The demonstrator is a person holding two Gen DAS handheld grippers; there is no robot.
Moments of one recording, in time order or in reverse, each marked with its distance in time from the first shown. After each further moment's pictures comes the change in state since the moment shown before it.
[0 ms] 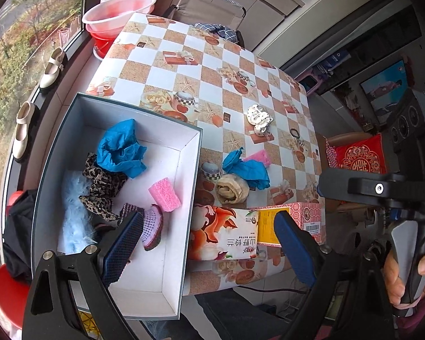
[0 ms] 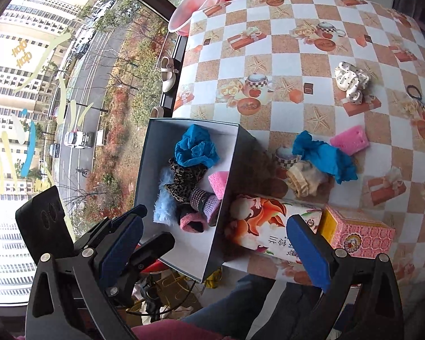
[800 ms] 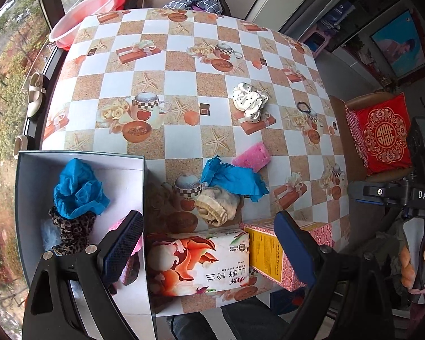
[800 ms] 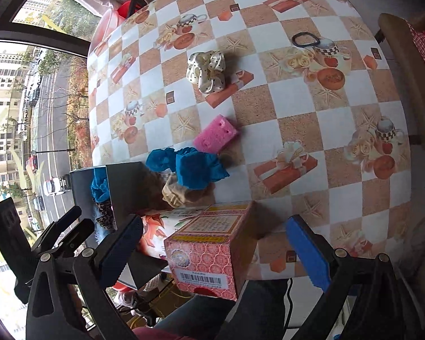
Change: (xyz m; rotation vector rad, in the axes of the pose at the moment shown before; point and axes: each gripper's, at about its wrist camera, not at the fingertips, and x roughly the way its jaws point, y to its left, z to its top) left arm 0.098 -0.091 0.061 0.157 0.168 0.157; right arm -0.036 -0.192 0.021 0.298 0.025 -0.116
